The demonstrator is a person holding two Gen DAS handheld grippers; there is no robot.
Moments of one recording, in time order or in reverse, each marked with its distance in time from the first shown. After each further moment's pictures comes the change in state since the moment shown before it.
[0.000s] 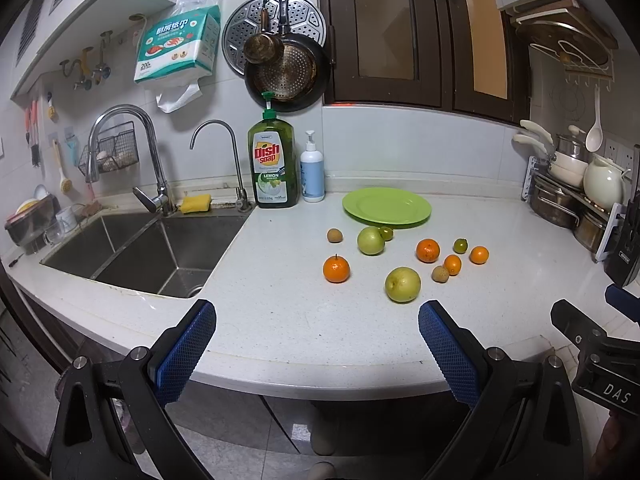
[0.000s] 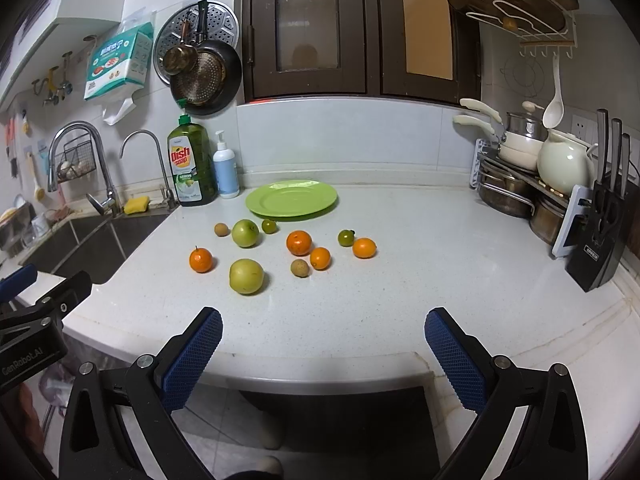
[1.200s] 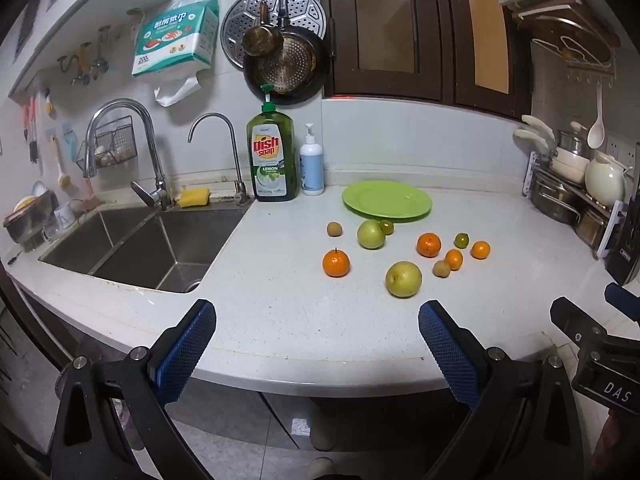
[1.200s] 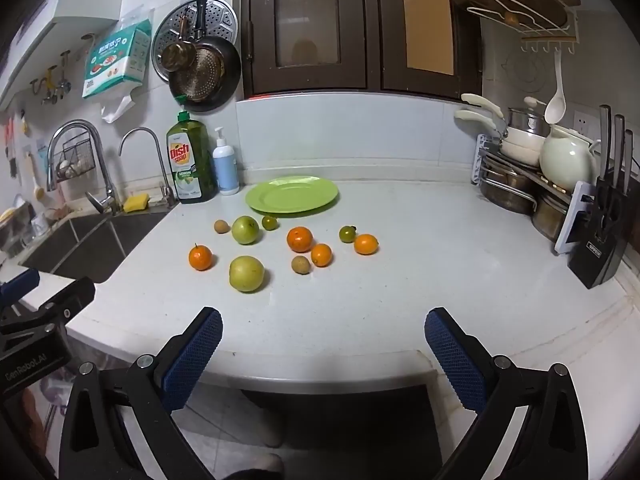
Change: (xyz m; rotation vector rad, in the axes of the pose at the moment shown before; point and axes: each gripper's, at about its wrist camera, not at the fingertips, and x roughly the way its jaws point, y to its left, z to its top) left arm 0.004 0.001 -0.003 -0.003 0.021 -0.002; right arm 0.004 0.001 0.000 0.001 0.014 0.002
